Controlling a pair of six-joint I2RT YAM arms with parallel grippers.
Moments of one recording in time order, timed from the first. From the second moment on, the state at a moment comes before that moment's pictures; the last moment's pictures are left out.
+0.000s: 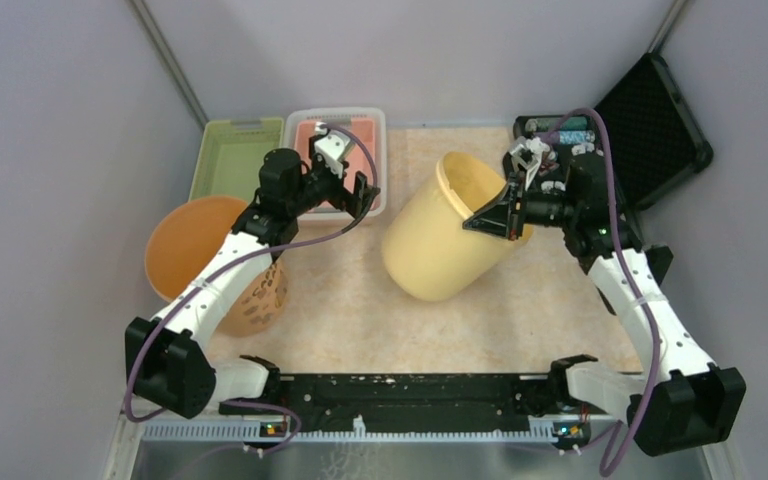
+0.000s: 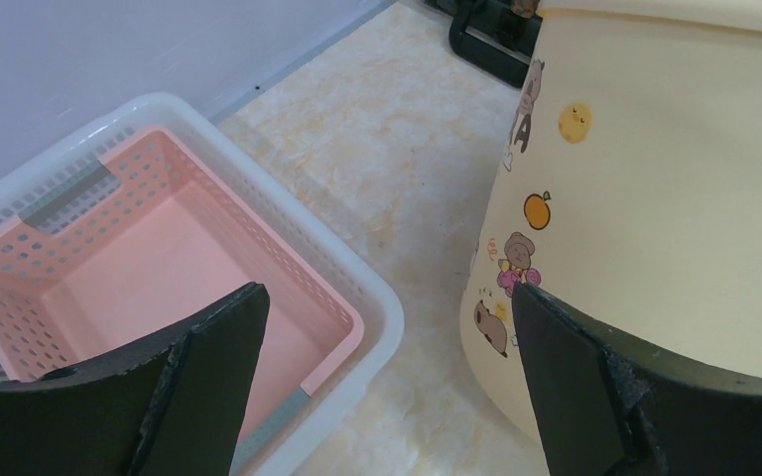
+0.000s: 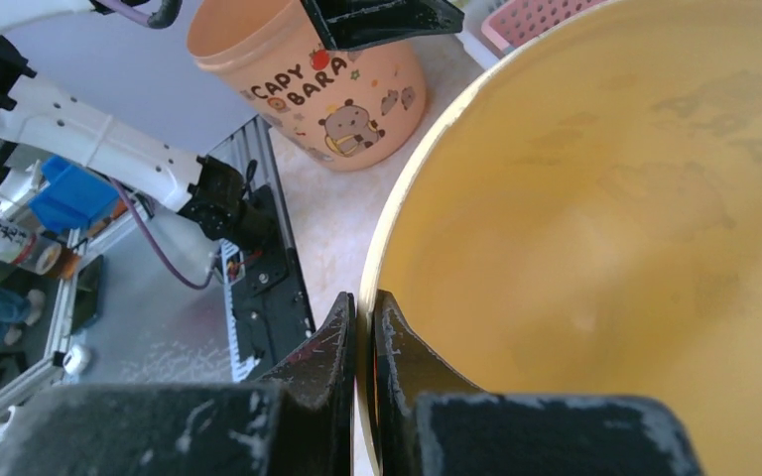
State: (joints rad) left arm -0.37 1.28 1.07 0.01 0.41 0.11; right arm 0.19 1.09 1.03 -0.27 -1.09 0.16
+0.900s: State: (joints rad) left arm -0.37 1.28 1.01 -0.07 0.44 0.17; right arm 0.07 1.03 0.75 -0.08 -1.03 0.23
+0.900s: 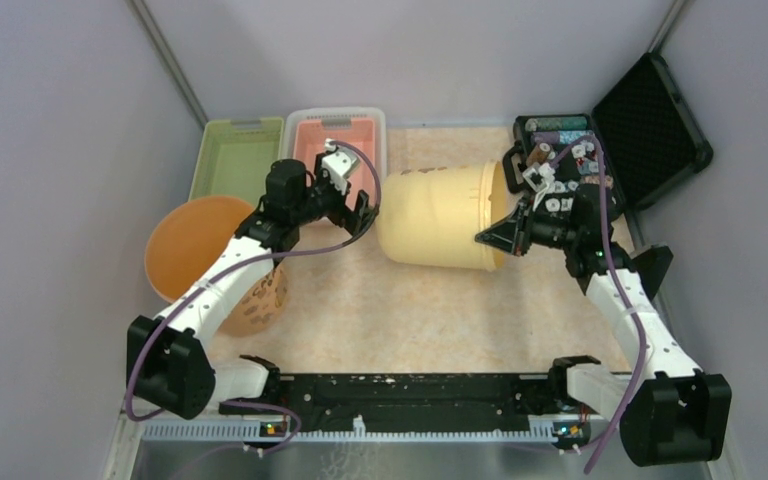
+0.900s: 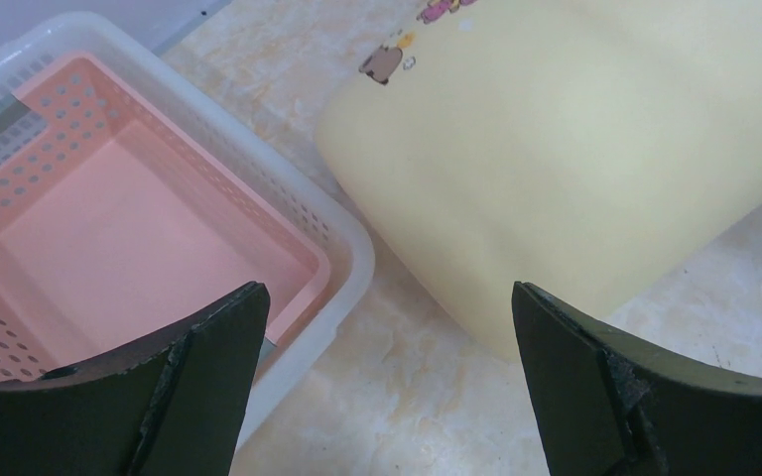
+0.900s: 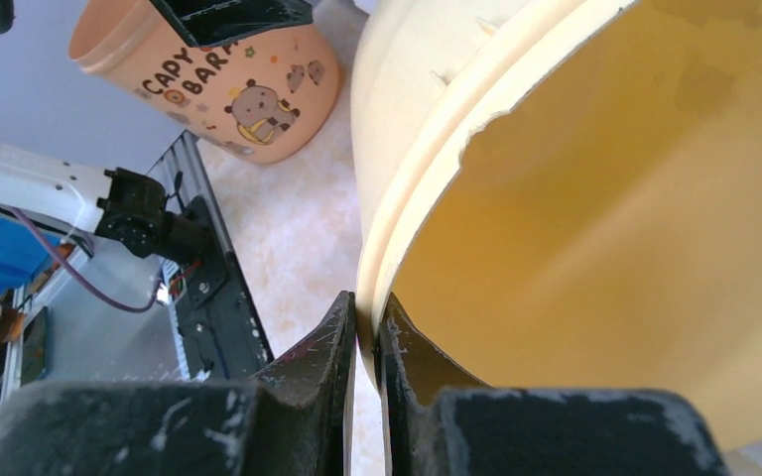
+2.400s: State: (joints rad) left arm -0.37 1.66 1.25 -0.01 0.65 -0.19; right arm 0.07 0.87 0.70 -0.23 -0.73 -0.03
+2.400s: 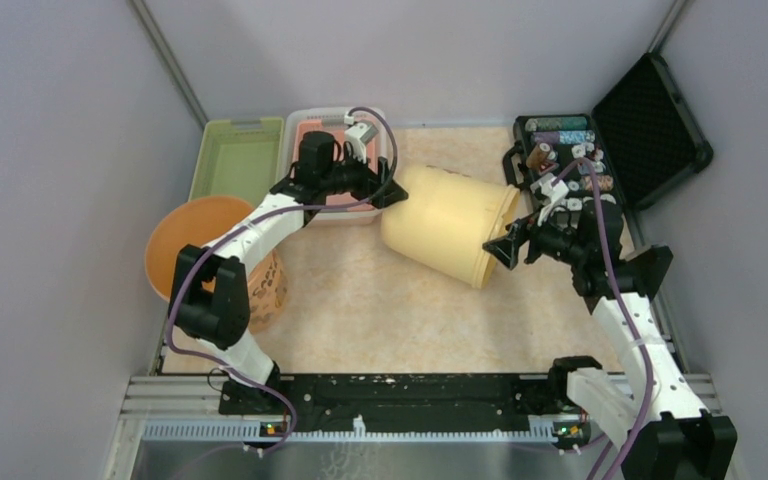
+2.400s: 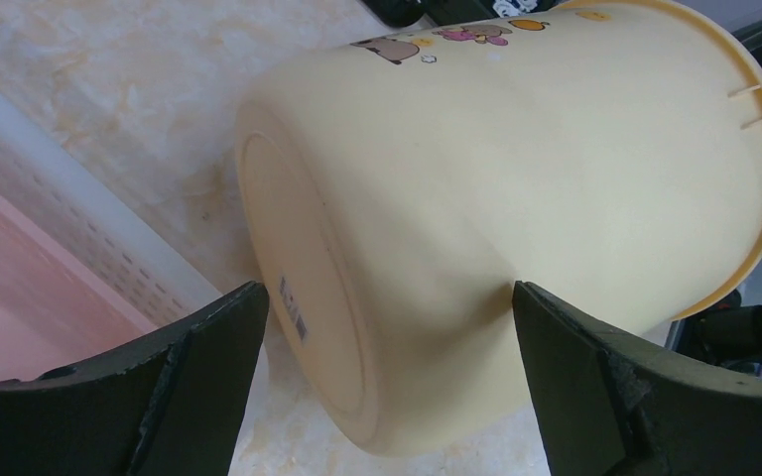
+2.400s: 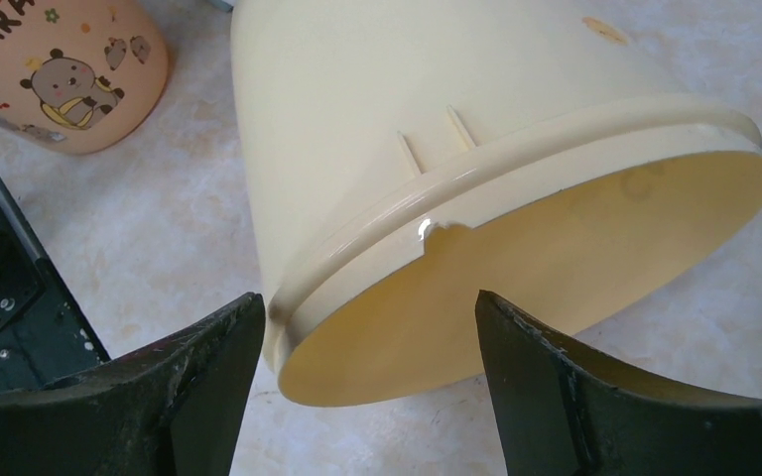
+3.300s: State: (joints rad) left arm -0.36 1.52 1.00 0.24 0.66 -0.38; right arm 0.07 1.07 1.04 -0.57 -0.65 -0.02
